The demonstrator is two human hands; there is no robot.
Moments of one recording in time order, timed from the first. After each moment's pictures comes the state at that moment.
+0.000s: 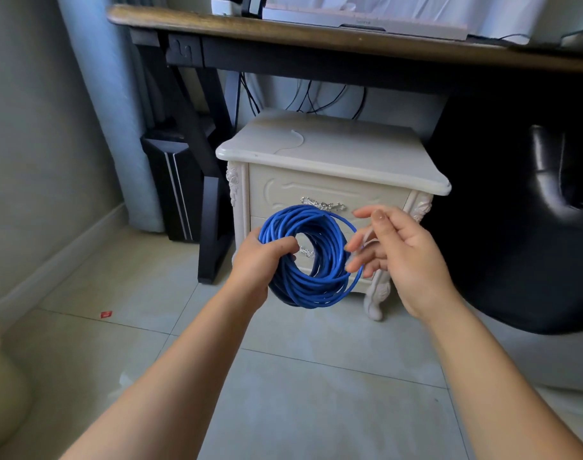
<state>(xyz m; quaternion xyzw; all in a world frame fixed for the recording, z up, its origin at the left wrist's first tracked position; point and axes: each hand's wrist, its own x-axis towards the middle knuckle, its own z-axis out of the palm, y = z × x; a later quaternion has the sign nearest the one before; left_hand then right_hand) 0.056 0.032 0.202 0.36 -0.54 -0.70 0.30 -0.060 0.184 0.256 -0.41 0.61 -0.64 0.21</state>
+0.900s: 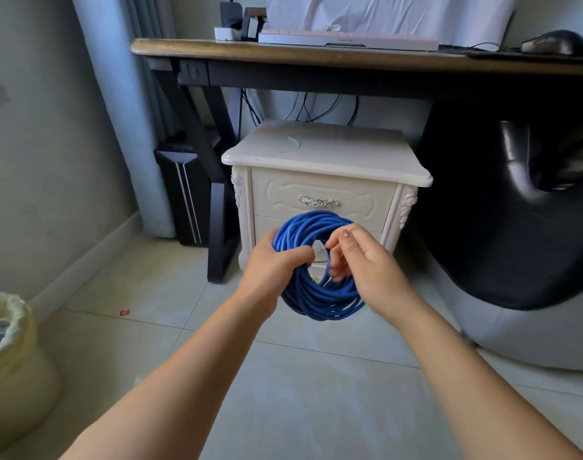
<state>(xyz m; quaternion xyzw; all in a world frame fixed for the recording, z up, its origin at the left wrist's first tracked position) 0.089 0.105 0.222 0.32 -0.60 -0.67 0.30 -0.020 0.218 0.235 -0.45 0.65 -0.58 0.20</state>
